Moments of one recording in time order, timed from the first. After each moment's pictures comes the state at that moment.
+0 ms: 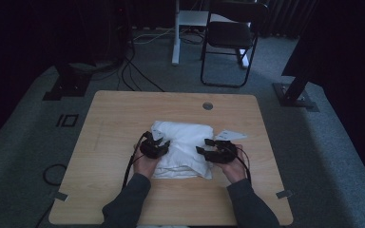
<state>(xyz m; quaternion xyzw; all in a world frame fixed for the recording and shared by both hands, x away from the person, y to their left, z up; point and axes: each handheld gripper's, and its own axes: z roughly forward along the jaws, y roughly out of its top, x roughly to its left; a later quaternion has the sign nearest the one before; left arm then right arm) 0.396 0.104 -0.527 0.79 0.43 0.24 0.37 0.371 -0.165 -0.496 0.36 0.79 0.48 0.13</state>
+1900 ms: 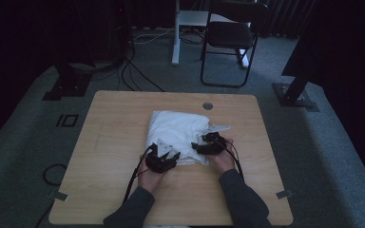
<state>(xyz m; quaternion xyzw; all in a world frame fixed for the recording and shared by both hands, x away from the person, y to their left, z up) 0.337 0.083 -0.526 0.80 0.37 0.23 0.42 0.417 -0.154 -0.532 0.40 0.81 0.41 0.14</state>
